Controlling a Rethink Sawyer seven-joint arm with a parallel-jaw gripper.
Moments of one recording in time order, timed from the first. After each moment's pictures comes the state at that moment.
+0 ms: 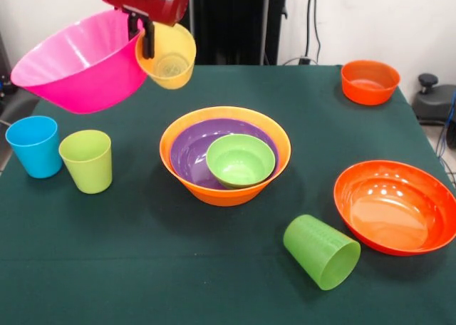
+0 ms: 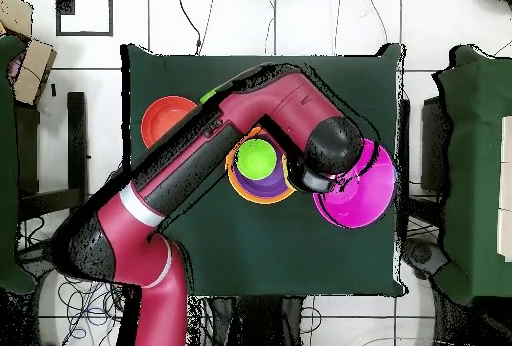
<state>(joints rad) 0.00 0.55 -2.10 1.05 -1.02 -1.71 4.42</state>
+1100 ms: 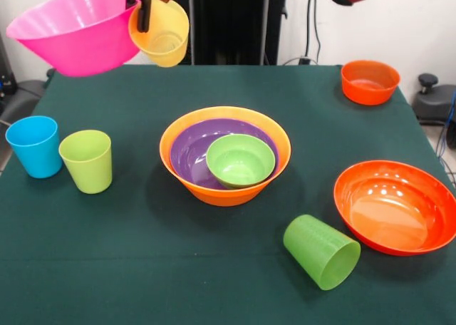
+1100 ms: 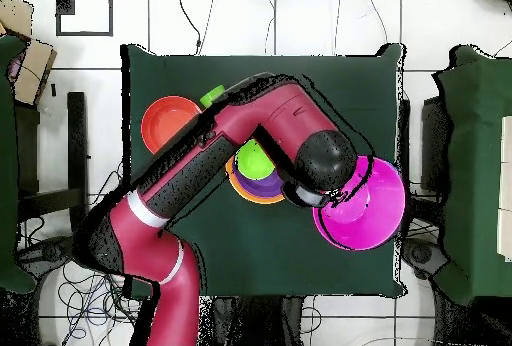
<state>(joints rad) -0.06 0.66 -2.32 1.21 -0.93 -1.83 4.52</state>
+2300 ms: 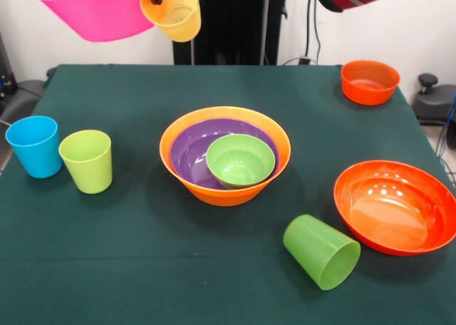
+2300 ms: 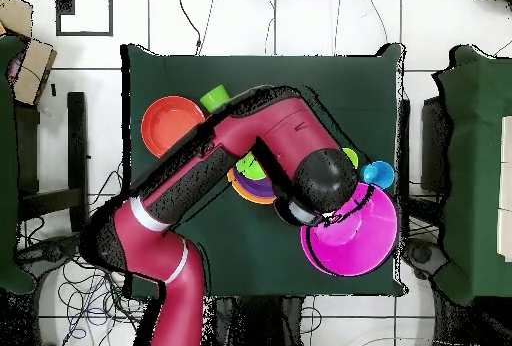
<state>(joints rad) -0.08 0.69 -2.38 1.31 -0.92 -1.97 4.59</state>
